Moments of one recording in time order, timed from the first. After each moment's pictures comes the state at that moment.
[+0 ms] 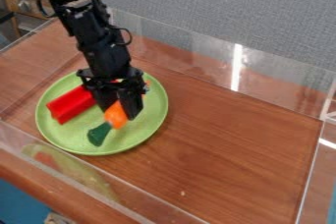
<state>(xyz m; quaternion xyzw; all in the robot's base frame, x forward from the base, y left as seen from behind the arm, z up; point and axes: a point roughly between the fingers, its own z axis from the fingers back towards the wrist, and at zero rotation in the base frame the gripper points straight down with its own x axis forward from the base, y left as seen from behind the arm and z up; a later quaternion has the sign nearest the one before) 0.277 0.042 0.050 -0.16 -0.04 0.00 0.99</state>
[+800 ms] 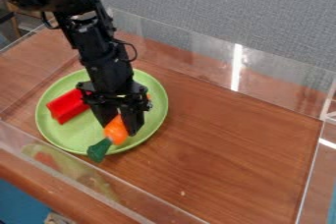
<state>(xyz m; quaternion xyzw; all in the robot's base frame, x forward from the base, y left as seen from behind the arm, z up) 0.264 0.033 0.042 -0.13 -0.03 0.01 0.99</state>
